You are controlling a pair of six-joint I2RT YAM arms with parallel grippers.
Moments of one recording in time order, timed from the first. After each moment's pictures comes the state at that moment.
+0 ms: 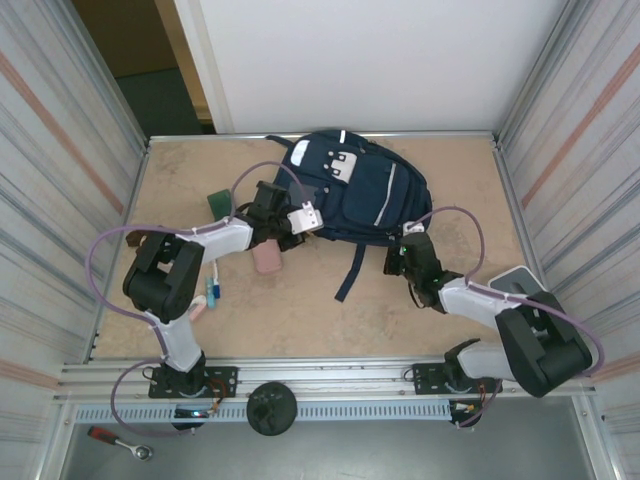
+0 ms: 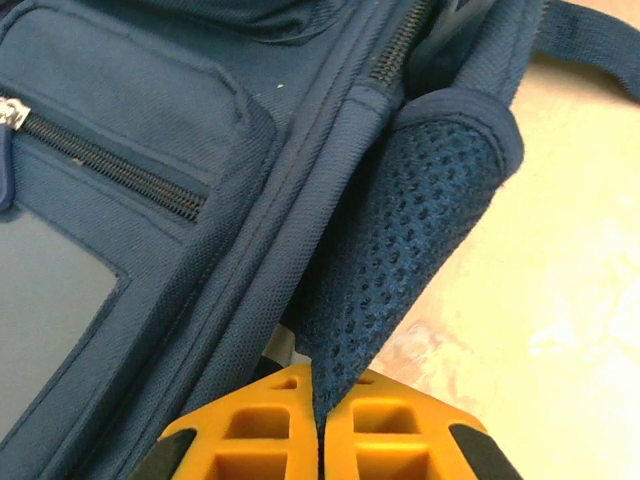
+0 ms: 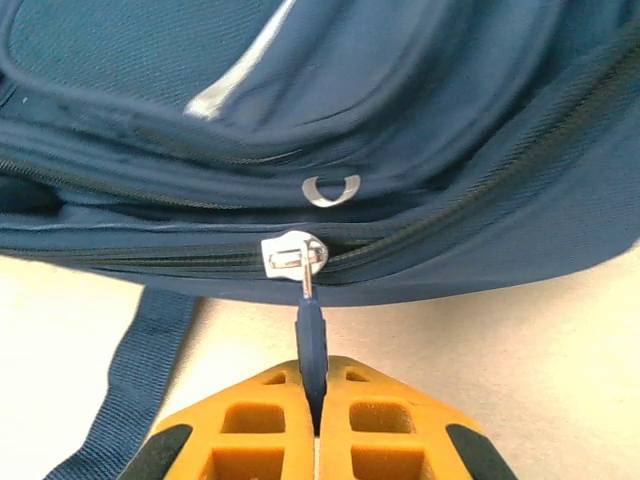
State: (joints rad) left arm -0.47 1.80 1.06 -0.09 0.32 0.79; right arm 0.45 1.27 0.40 0.20 0.14 0.42
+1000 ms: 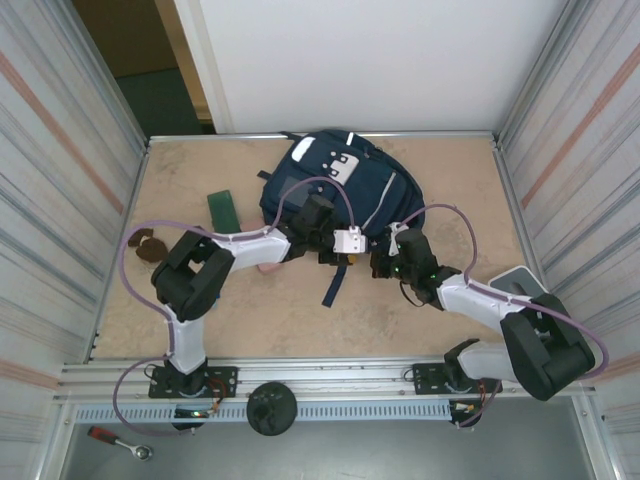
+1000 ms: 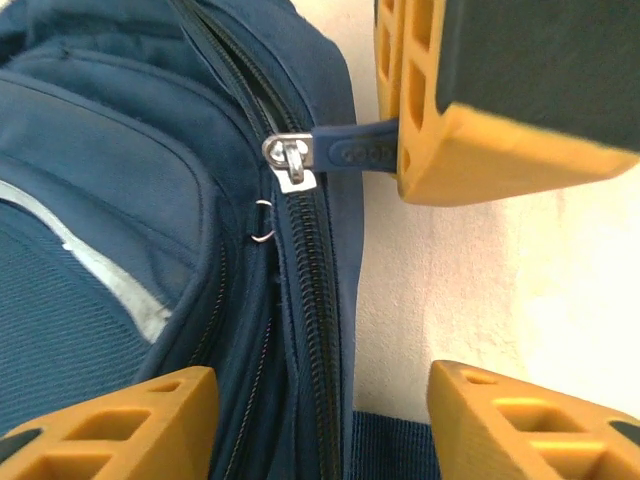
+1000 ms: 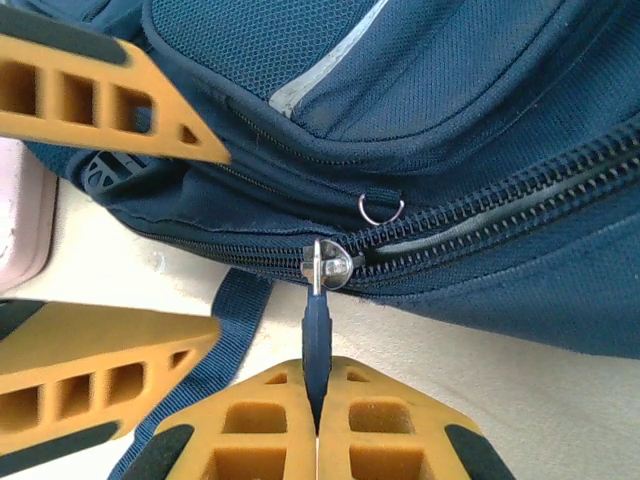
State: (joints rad) left arm -0.74 1.92 1.17 -0.01 0.36 0.89; right arm 0.52 1.27 0.47 0.12 -0.09 0.49
